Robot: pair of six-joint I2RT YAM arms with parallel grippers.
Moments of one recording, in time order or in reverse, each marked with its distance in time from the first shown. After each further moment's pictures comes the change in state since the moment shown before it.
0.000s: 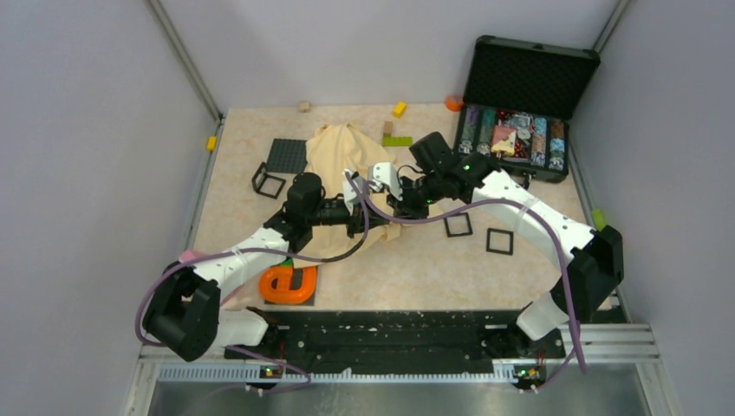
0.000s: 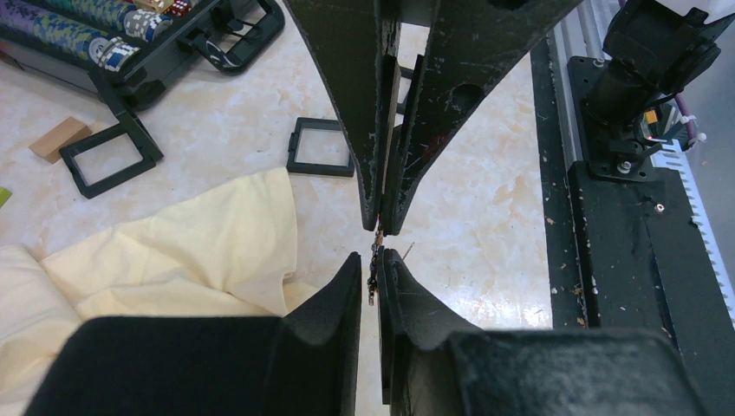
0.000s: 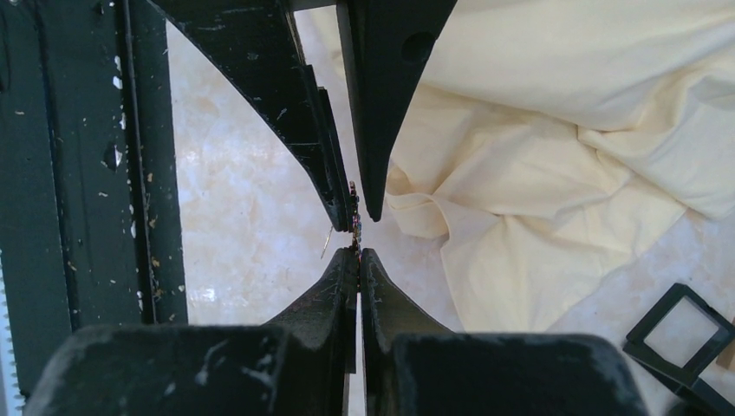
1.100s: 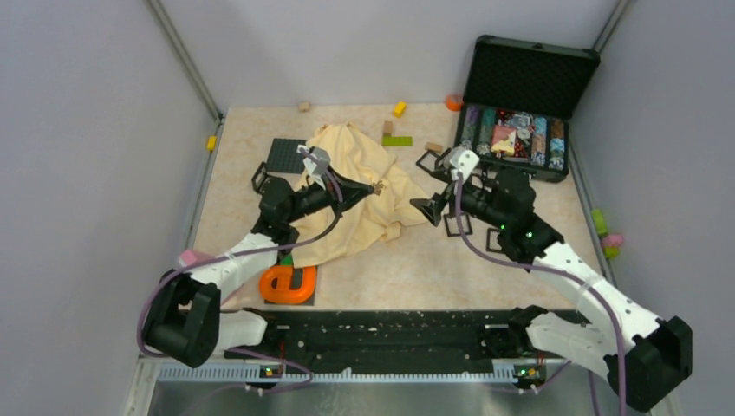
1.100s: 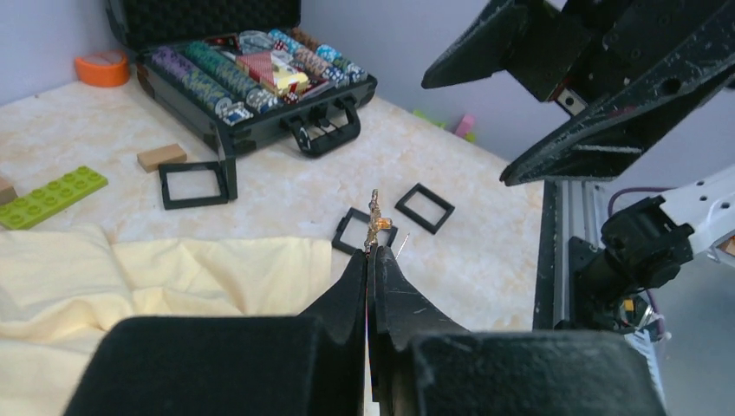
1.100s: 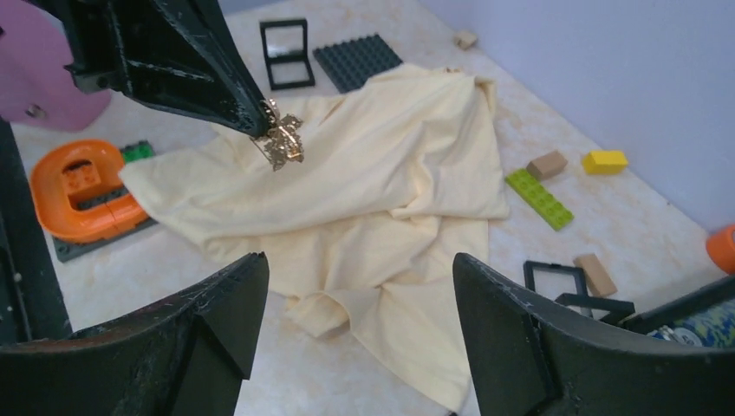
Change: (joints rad) left arm 0.145 -0.031 -0.098 0.432 -0.113 -0.507; right arm -0.172 -0.519 -0.603 0.844 0.122 0.470
